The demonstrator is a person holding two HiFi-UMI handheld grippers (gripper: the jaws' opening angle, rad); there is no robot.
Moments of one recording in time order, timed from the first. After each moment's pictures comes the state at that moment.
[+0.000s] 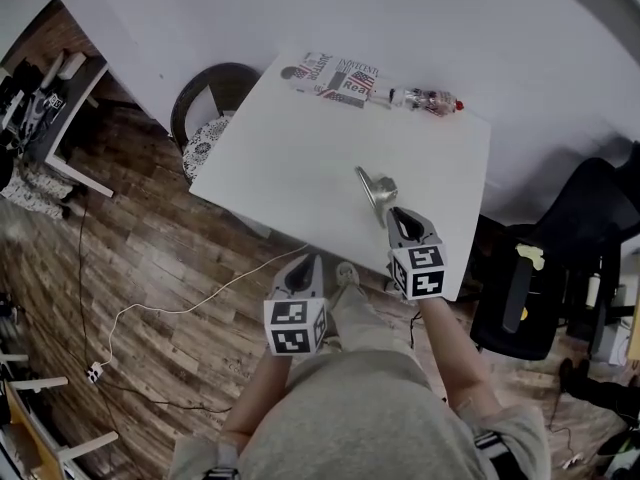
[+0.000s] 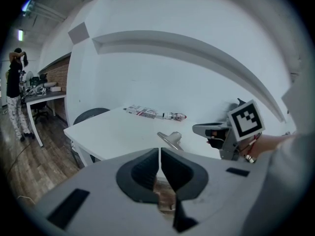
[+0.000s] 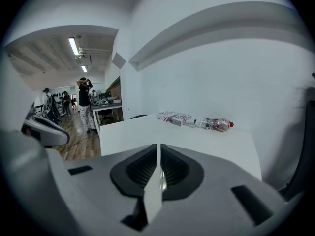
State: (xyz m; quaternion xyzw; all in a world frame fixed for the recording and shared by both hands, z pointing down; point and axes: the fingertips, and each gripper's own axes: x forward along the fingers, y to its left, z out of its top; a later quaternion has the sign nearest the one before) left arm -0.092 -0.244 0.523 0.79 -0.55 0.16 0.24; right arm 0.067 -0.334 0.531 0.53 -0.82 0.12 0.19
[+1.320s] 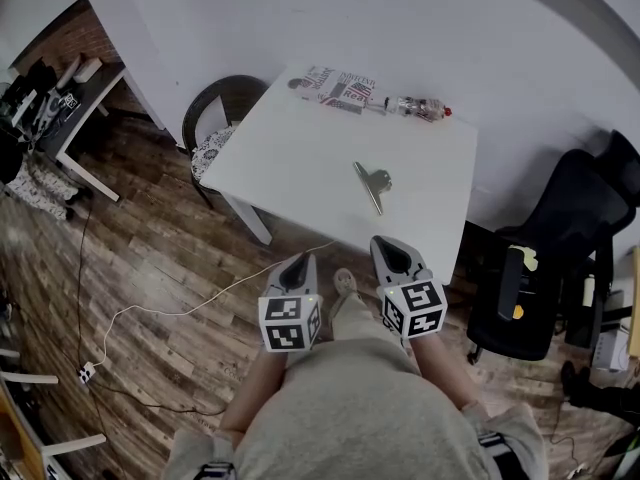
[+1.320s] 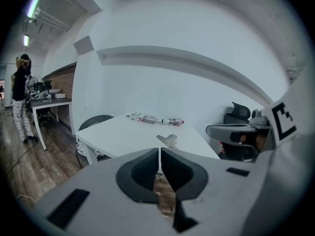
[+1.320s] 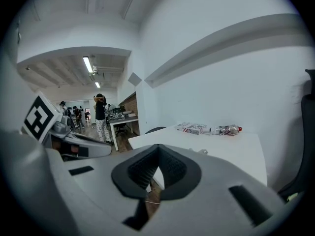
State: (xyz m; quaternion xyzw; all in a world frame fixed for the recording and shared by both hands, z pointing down) left arm -0.104 -0.174 0.493 0.79 -0.57 0.13 0.20; right arm 0.021 -0.196 0.465 0.48 -0.86 0.10 0.11
